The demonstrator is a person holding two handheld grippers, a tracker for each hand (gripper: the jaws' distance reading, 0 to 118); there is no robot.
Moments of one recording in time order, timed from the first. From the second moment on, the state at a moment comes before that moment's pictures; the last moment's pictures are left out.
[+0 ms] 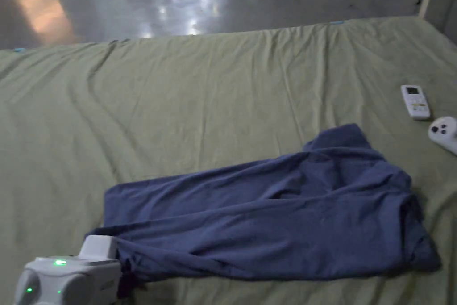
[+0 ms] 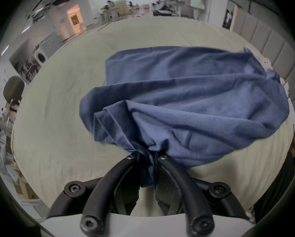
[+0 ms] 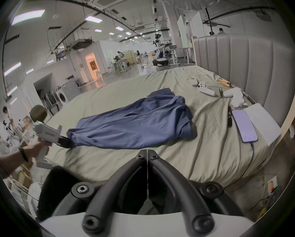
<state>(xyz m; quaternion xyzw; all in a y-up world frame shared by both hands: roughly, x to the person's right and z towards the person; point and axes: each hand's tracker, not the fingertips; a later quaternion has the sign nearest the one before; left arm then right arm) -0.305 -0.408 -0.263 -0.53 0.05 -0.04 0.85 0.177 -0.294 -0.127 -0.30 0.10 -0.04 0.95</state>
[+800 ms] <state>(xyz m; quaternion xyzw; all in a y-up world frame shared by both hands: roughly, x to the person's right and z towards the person) -0.325 -0.398 -0.244 -0.50 0.02 0.02 0.87 0.197 -0.395 -0.308 -0.44 0.05 0.07 0.89</state>
